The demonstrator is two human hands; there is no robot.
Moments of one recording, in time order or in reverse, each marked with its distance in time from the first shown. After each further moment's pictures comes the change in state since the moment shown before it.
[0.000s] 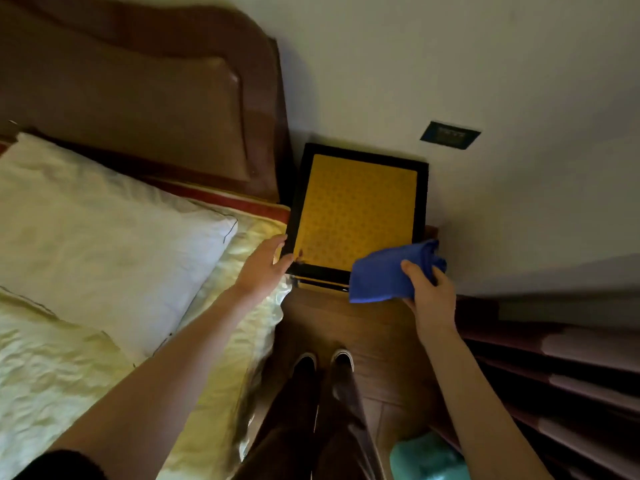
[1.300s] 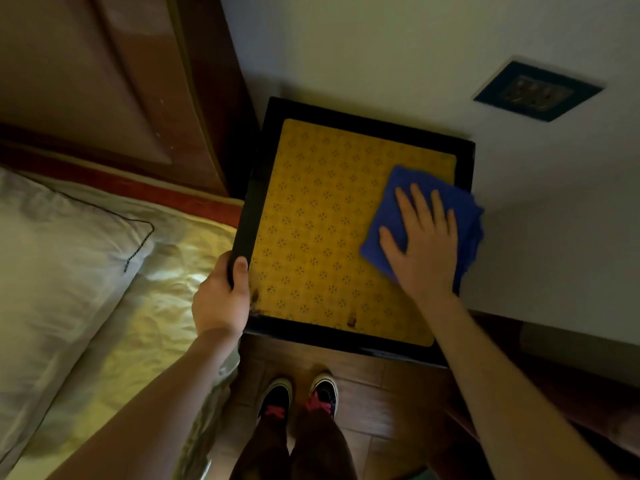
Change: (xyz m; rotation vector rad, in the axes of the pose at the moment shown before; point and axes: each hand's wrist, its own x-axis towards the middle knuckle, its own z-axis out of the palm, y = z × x) left_hand 0.154 -0.090 0.105 0.122 0.421 -0.209; right_hand 0.283 0.077 0.054 -1.371 -0.024 -0.780
